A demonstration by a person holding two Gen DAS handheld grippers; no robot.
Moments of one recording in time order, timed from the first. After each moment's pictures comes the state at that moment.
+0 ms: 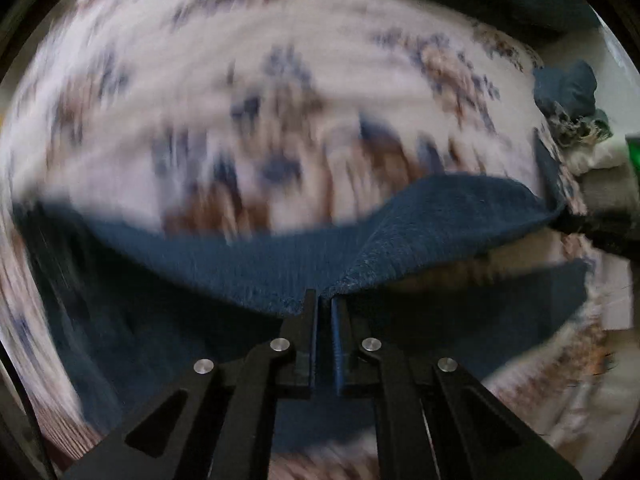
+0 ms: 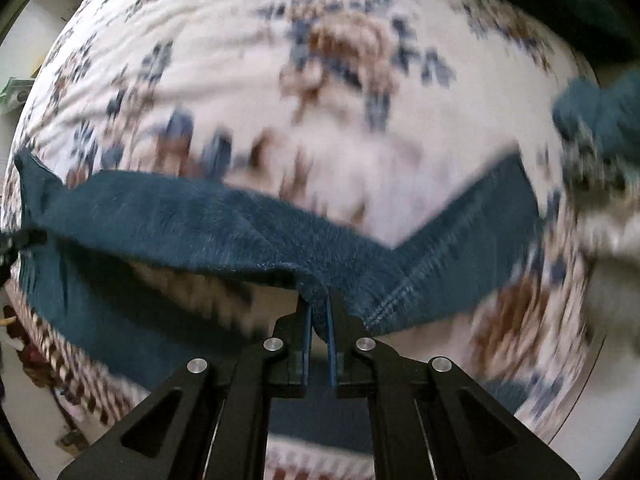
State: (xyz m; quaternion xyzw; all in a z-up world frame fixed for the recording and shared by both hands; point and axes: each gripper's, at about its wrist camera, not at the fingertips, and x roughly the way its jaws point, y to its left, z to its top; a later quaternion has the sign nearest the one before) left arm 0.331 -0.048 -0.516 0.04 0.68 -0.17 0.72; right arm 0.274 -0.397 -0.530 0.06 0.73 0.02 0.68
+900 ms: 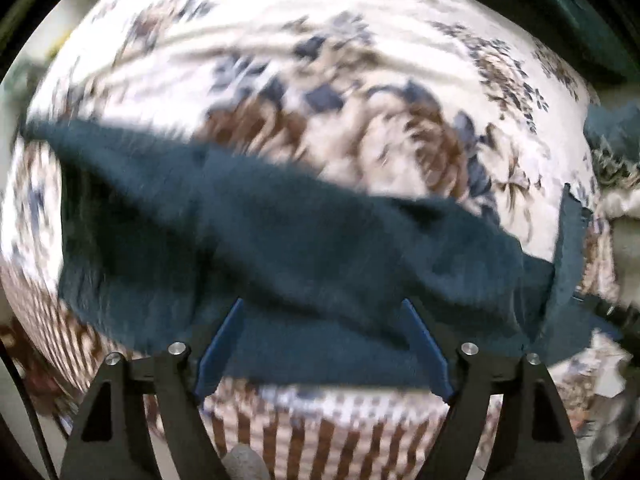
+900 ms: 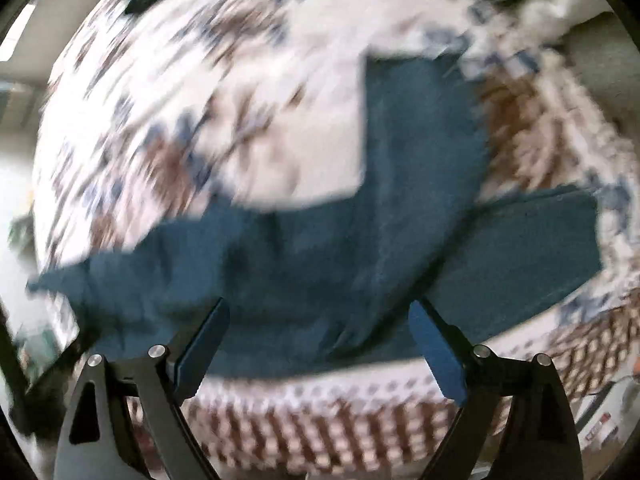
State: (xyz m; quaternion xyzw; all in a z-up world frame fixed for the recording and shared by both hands) left arm 0.287 -0.083 -0.522 0.03 0.68 -0.04 0.73; right arm 0.169 -0.432 -0.521 0.25 0.68 -0.12 0.68
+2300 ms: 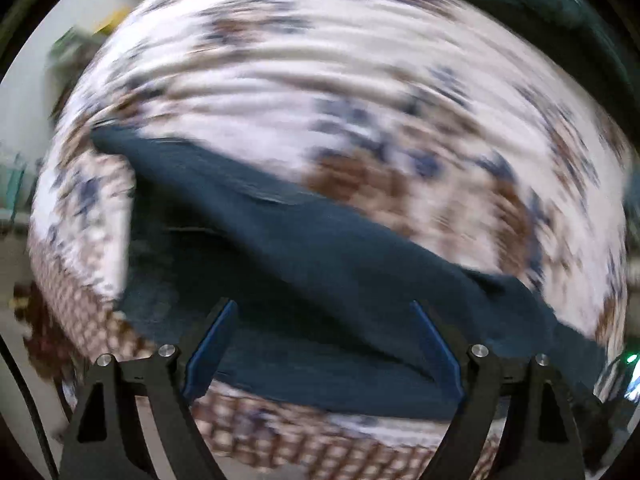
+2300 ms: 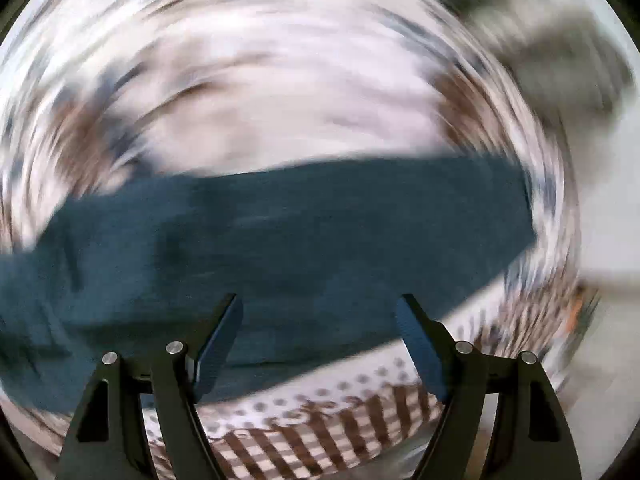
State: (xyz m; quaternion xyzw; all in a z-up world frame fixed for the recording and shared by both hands) left arm 0.338 0.033 -0.488 -0.02 0.67 0.08 0.73; right arm 0.246 -0.265 -0.537 0.02 0.75 -0.19 0.64
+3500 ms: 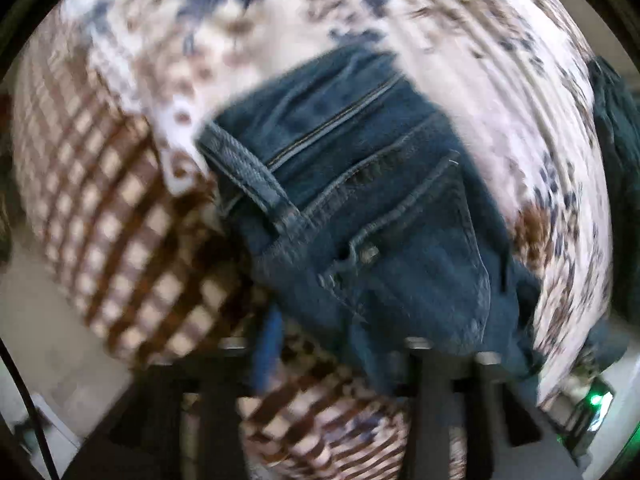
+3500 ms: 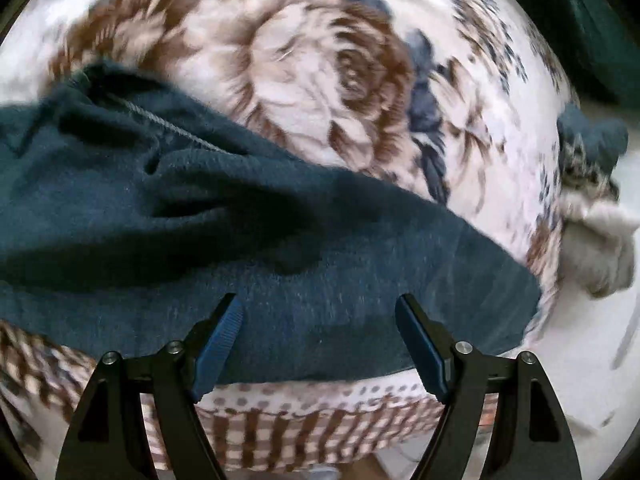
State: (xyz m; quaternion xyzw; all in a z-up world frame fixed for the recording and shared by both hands) left arm 0.236 0.242 -0.561 -0.27 0.68 0.14 0.67; right arm 0.255 -0.134 -0.559 -0.09 0.77 -0.09 0.63
